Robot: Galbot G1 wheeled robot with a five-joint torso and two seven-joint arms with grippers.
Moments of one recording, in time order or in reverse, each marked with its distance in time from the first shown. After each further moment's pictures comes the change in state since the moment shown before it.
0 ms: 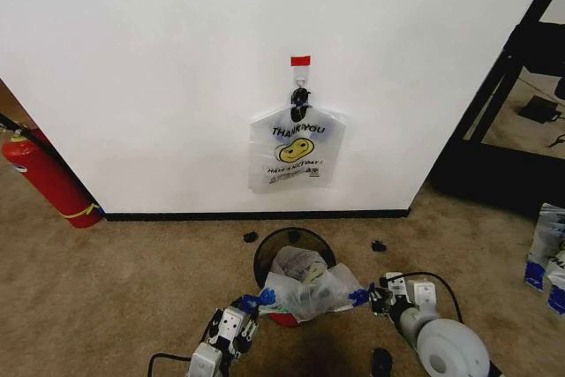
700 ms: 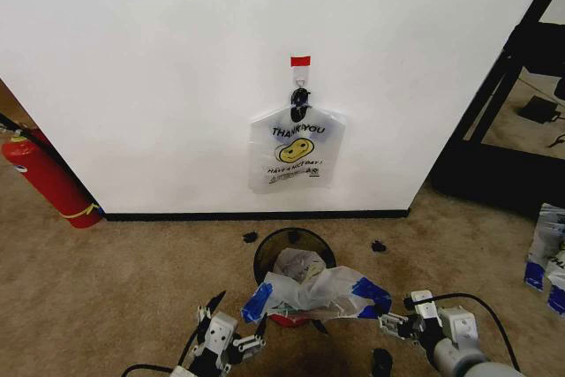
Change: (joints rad) left arm 0.159 0.070 -0.138 -0.198 0.048 -0.034 0.011; right arm -0.329 -0.023 0.187 0.185 -0.279 0.128 -0.185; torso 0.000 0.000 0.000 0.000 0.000
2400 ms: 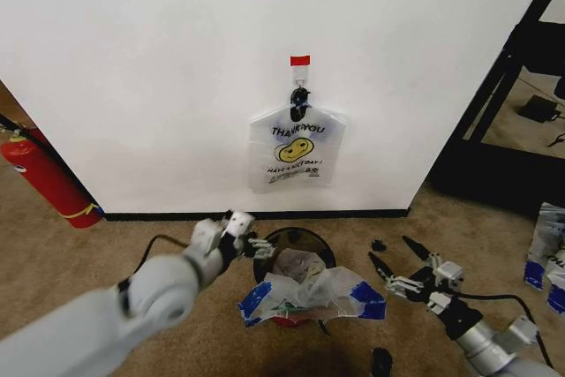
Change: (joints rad) left arm -1.053 0.052 0.354 0.306 -0.645 0.349 0.174; right arm 0.051 0.090 0.197 -0.247 0.098 0.737 -0.729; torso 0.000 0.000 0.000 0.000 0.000
